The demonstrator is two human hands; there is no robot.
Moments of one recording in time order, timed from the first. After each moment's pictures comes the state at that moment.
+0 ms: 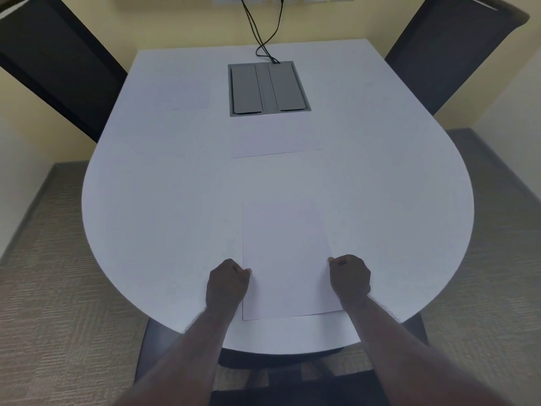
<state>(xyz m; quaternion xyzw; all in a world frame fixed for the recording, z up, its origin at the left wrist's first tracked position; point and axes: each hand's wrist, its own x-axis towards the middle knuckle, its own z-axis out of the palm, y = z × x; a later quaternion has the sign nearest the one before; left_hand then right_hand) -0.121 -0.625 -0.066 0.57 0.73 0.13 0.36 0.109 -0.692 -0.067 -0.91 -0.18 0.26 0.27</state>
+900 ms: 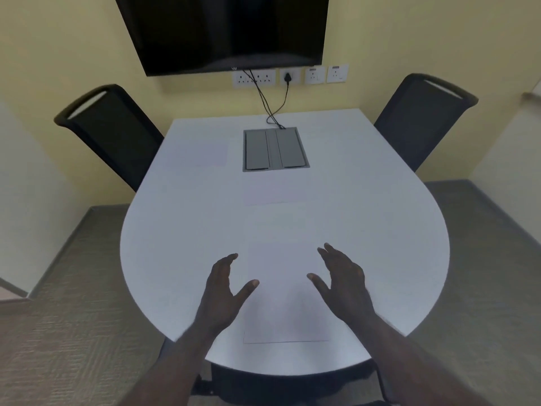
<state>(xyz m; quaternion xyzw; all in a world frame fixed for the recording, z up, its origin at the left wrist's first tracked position) -0.147 -0.657 0.048 0.68 0.54 0.31 0.39 0.120 -0.728 0.055 -0.76 -0.61 0.07 0.23</state>
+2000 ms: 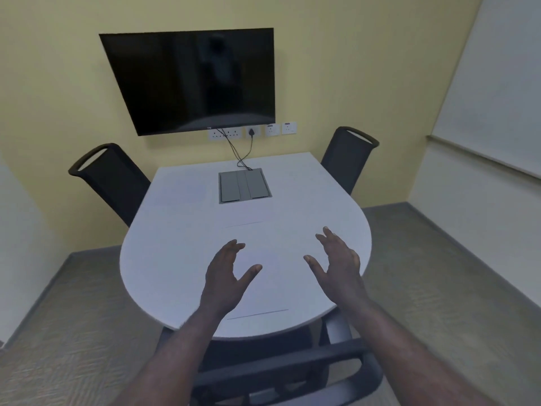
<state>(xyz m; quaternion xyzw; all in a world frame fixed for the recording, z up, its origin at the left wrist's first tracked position) -0.120 -0.823 0.201 0.78 0.45 0.35 0.26 0.120 -0.916 0.200 -0.76 -0.55 -0.02 0.35</state>
